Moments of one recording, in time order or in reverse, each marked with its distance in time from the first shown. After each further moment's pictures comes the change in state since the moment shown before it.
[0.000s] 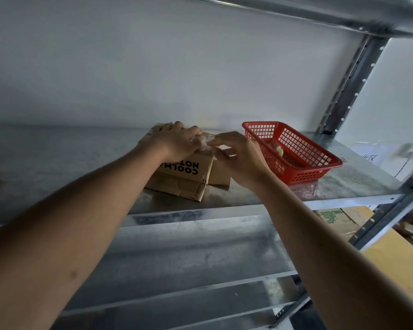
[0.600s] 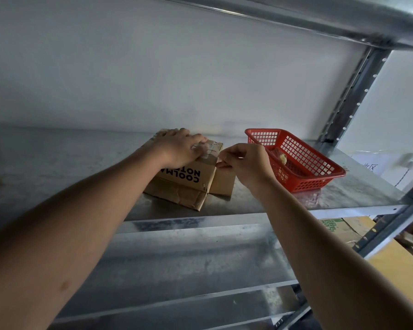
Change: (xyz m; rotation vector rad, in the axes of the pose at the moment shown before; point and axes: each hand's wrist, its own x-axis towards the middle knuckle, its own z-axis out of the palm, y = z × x) left_hand -0.005 -0.005 -0.004 0.012 -0.010 0.081; right_hand 0.009 0.006 0.005 0.427 0.036 0.408
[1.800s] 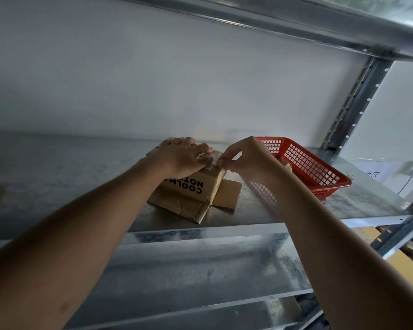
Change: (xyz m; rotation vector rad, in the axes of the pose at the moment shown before) left_hand 0.000 -0.009 0.005 0.007 0.015 0.063; right_hand 0.028 -0.033 -0.007 -0.667 -0.231 -0.214
